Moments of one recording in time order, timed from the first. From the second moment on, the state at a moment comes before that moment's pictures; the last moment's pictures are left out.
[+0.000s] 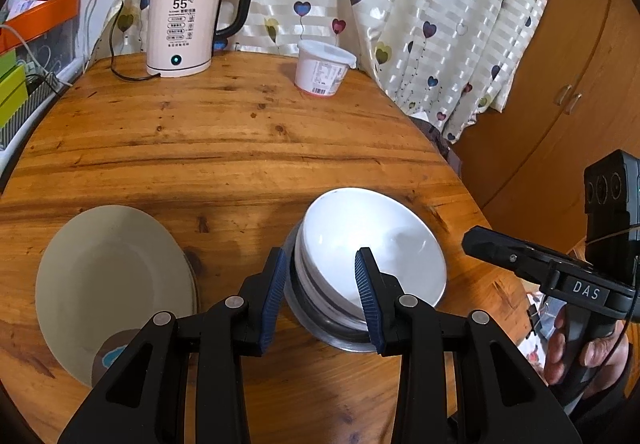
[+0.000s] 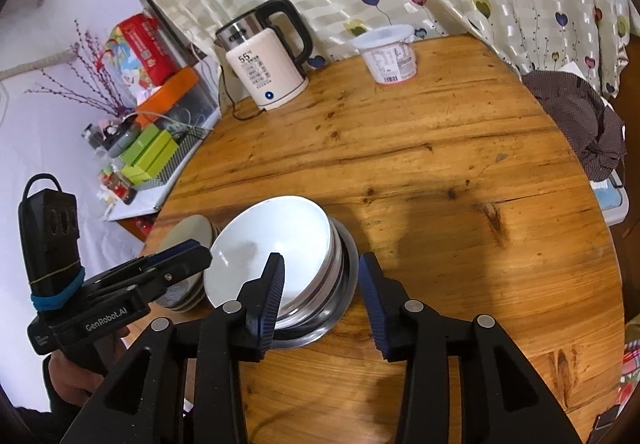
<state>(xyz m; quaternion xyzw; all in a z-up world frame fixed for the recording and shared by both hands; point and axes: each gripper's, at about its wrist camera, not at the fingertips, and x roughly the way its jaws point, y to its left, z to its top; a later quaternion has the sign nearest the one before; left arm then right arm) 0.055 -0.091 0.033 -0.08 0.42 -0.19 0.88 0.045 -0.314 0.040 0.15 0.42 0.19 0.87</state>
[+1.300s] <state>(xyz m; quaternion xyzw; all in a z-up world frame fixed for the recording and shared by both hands) 0.057 -0.057 -0.015 -0.18 0.49 -0.20 0.83 0.048 -0.331 -0.013 0.22 0.49 0.21 0.82</state>
